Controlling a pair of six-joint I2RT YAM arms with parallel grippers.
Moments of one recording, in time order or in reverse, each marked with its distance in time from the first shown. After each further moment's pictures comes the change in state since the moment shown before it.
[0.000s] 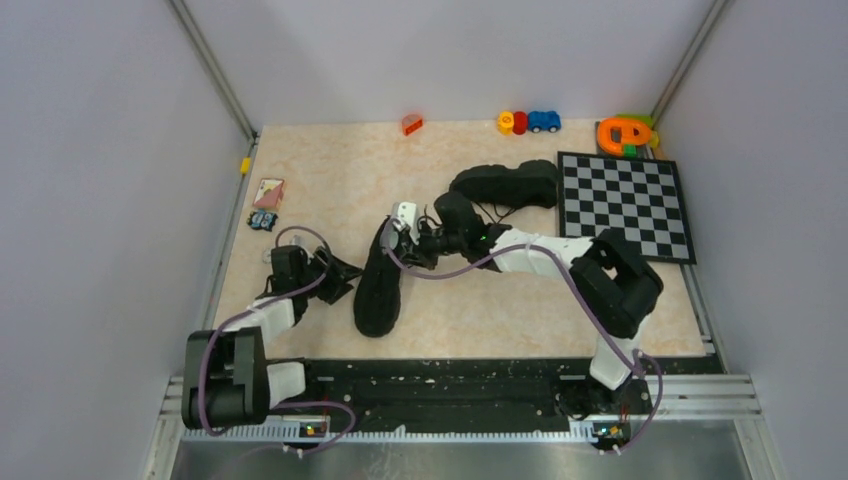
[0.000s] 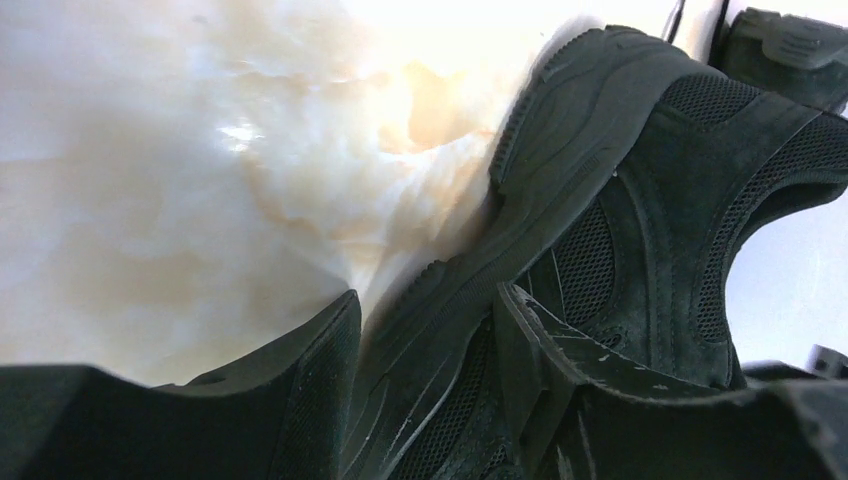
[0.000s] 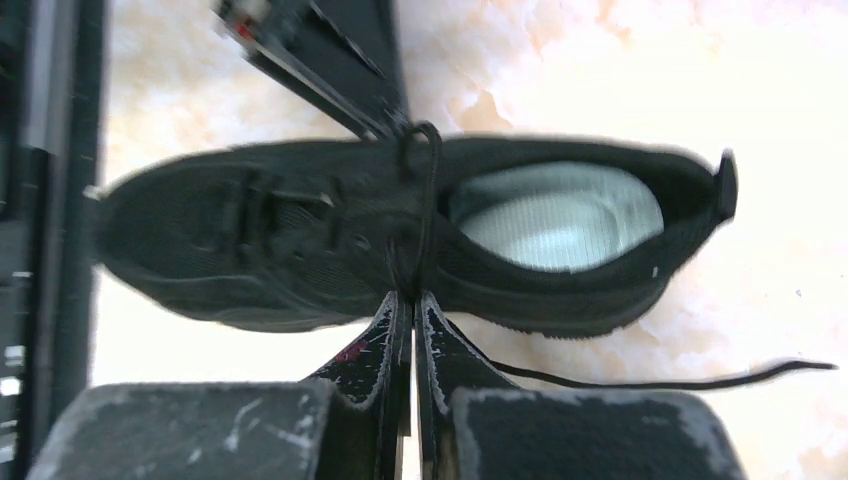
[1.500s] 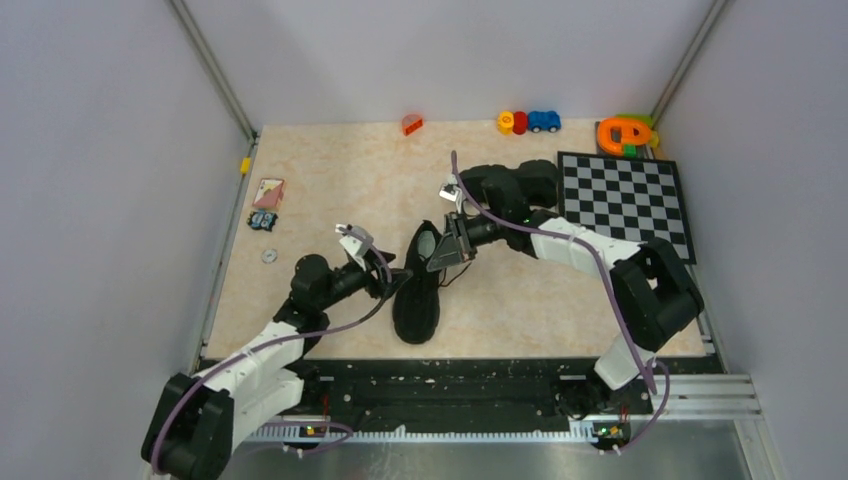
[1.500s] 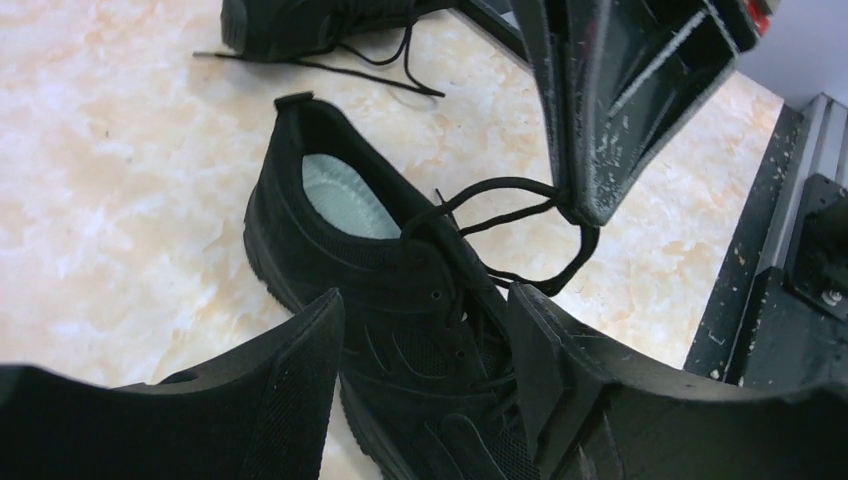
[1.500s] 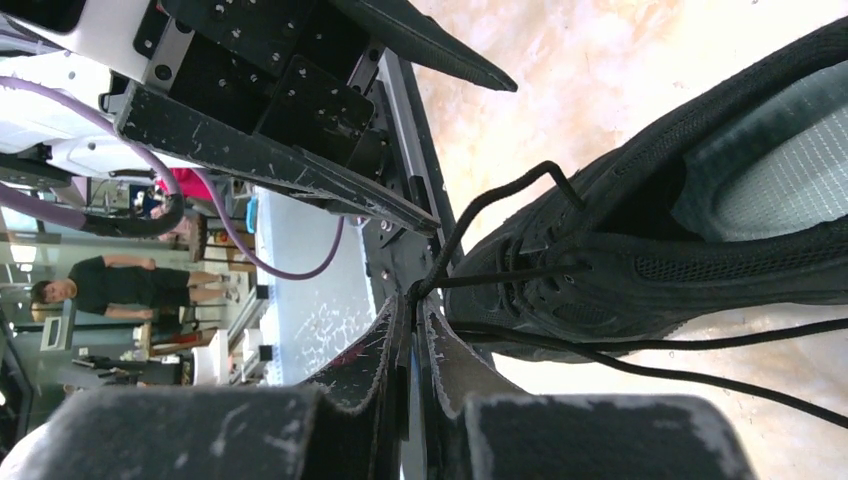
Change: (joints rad) left arm -0.488 -0.291 -0.069 0.441 0.071 0.649; right arm -0.219 -0.195 -0.107 -0.151 -0.465 0.805
